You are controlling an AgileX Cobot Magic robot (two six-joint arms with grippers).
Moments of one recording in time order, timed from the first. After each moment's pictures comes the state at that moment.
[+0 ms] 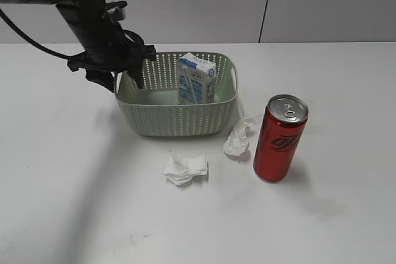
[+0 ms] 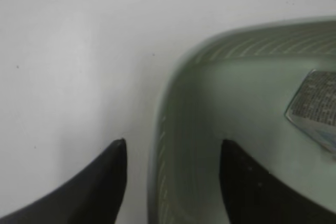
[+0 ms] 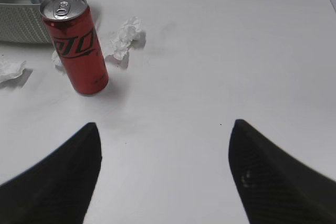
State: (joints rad) left arm -0.39 2.14 -1.63 -0.11 0.83 -0.32; right arm 0.04 0.00 -0.41 0.15 0.95 -0.14
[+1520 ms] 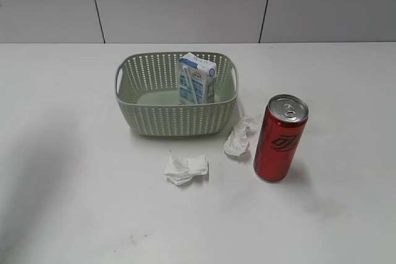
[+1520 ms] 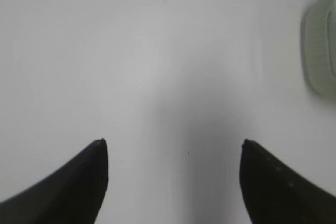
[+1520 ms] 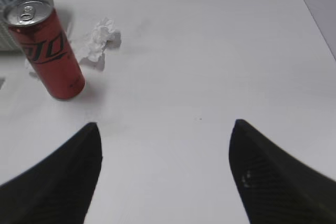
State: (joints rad) left arm -0.08 1.60 -1.51 -0.03 1.21 0.02; right arm 0.04 0.00 -0.41 0.05 0.95 -0.04
